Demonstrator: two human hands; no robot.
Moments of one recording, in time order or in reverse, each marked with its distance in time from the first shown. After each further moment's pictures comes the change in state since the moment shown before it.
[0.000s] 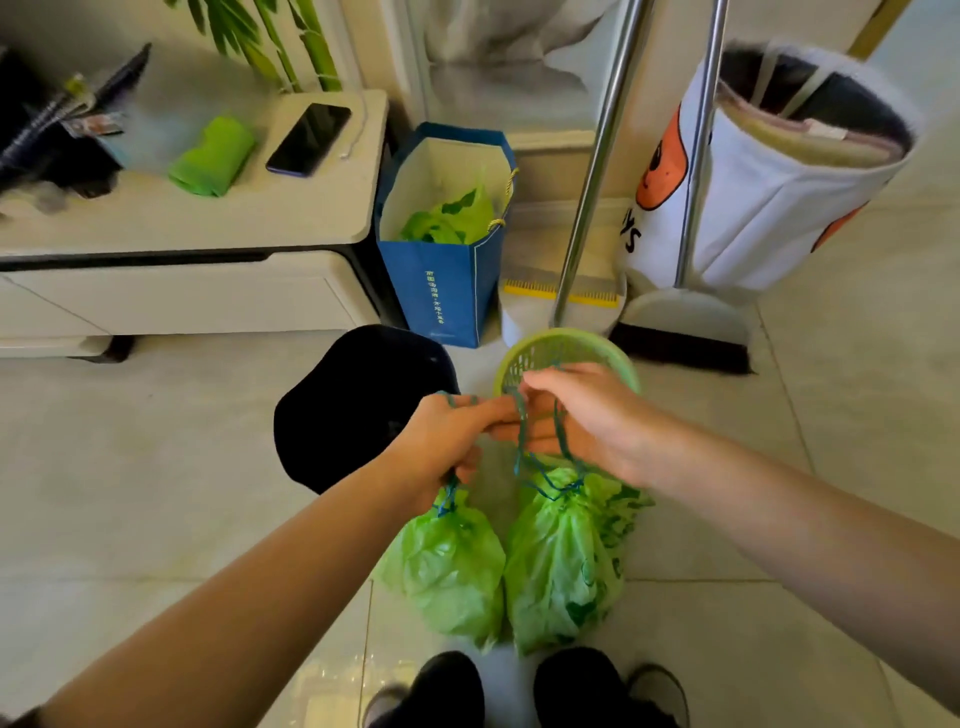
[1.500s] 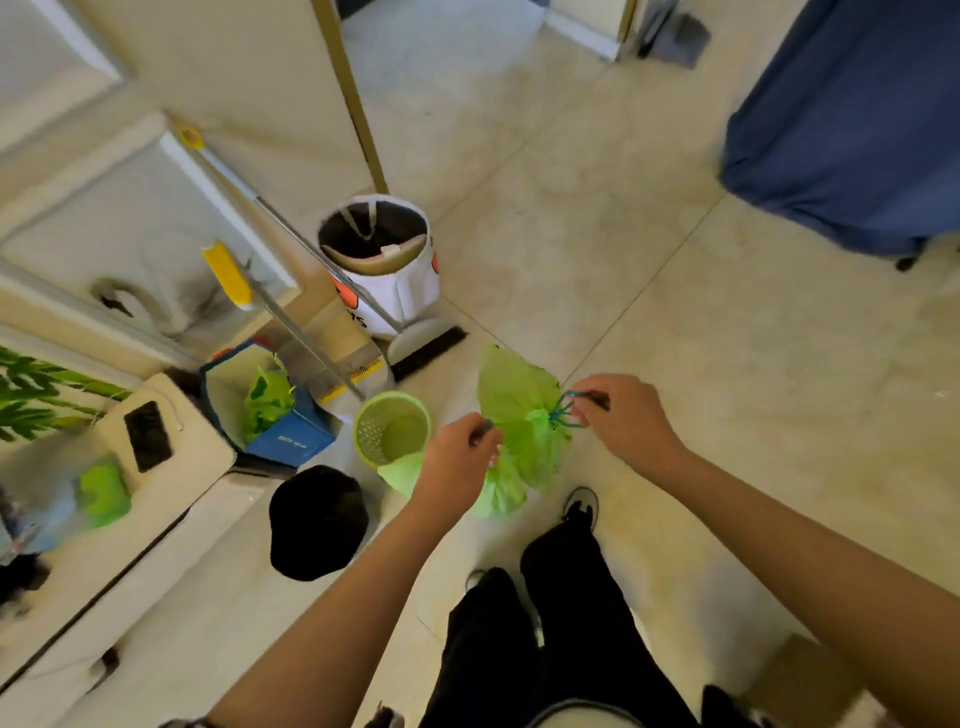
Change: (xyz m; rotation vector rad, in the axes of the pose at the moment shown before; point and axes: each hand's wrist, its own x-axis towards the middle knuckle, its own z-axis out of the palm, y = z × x) left_hand -0.390 0.237 0.144 0.836 -0.516 0.467; right_hand -0.518 -0.110 -0.038 -0.360 1.072 -0.120
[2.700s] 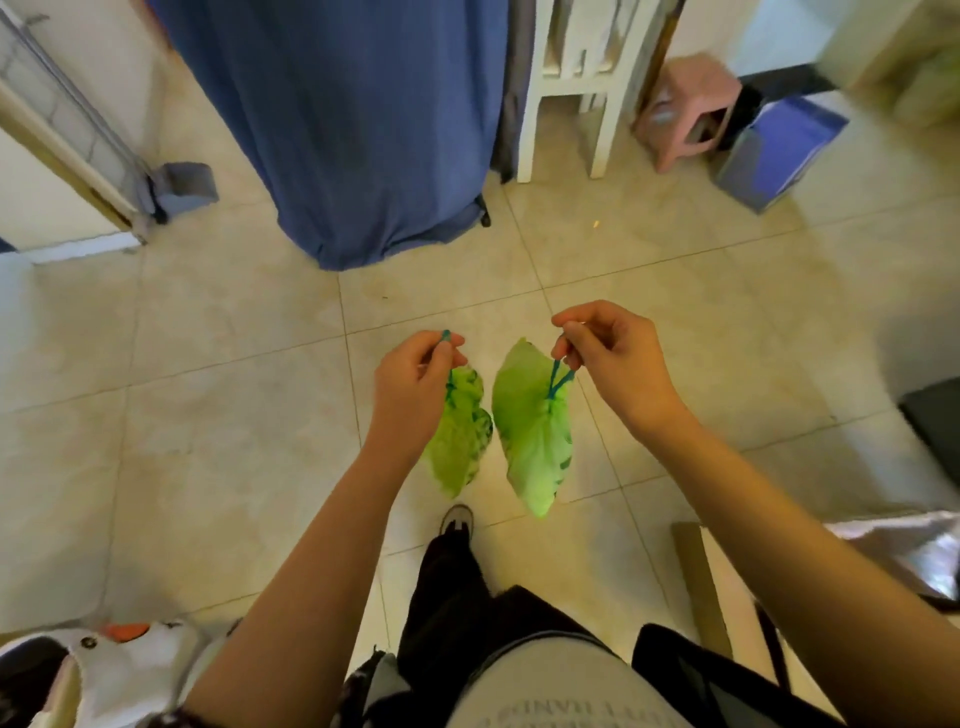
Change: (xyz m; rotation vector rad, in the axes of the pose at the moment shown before) left_hand 0.147 0.416 0.381 0.053 -0.581 0.690; right_hand 0.005 0.251 -0.399 0.703 0.995 0.337
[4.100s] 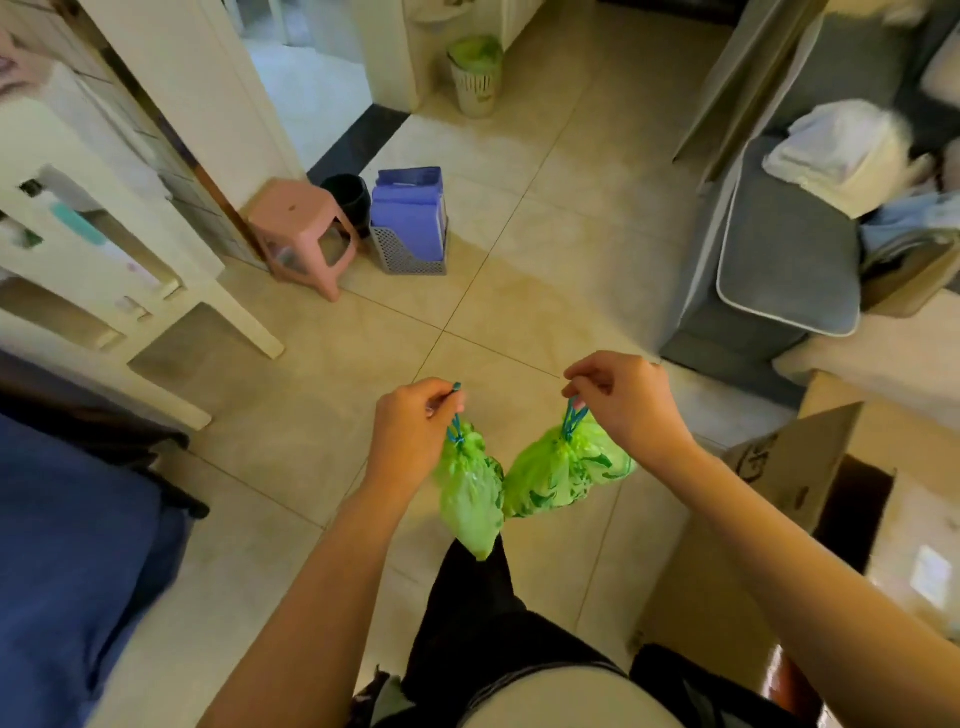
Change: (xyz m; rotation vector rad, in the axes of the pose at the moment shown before) left_hand 0.397 0.222 0.640 0.264 -0.847 0.448; right_hand 0.361 0.106 -0.524 -0.326 0.711 0.414
